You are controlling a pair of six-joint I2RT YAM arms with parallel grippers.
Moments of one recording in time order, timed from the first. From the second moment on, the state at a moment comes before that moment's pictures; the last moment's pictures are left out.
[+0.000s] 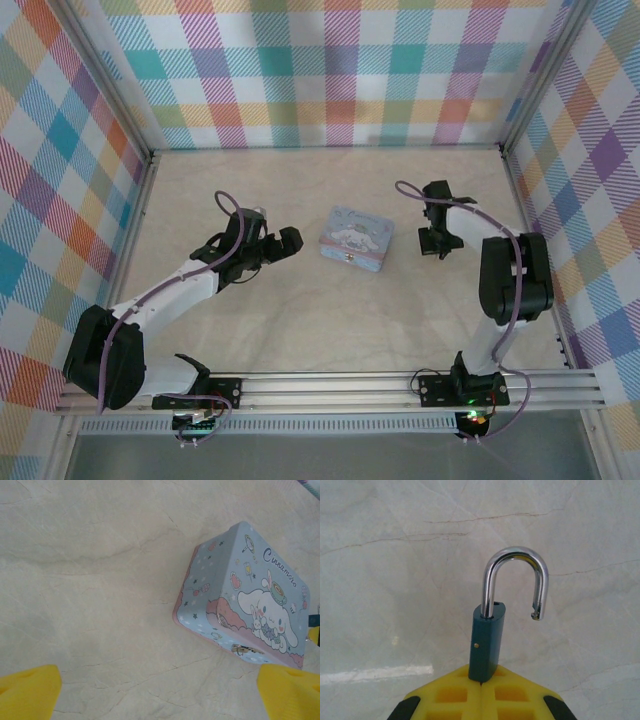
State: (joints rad) left arm -0.48 1.31 0.82 -0.27 0.07 -0.76; right arm 0.15 1.79 1.17 -0.75 0.22 0.05
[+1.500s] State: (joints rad) left arm -0.19 1.26 0.63 -0.07 -0.51 -0.35; right arm 0.08 1.22 0.50 0.08 0.28 0.18
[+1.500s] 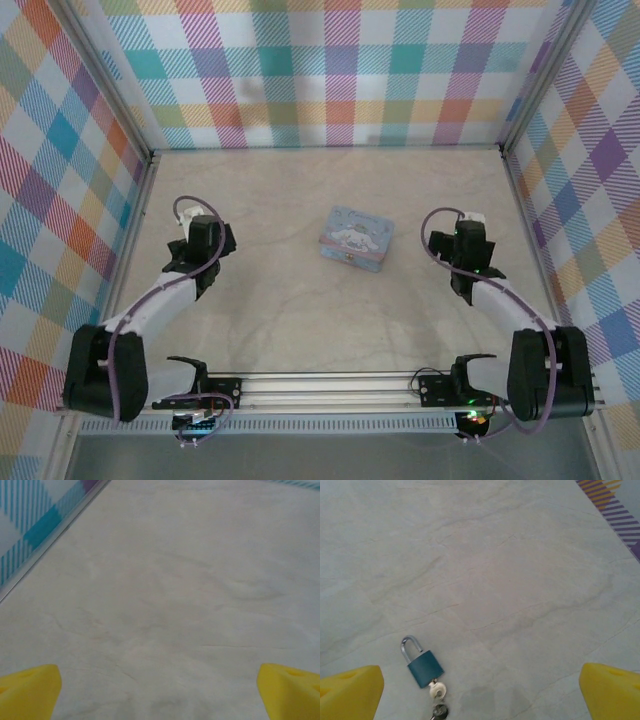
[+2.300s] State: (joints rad) left arm -0.12 1.56 0.40 0.71 -0.32 -0.15; right arm 0.03 1.54 0.37 0.75 0.09 0.09
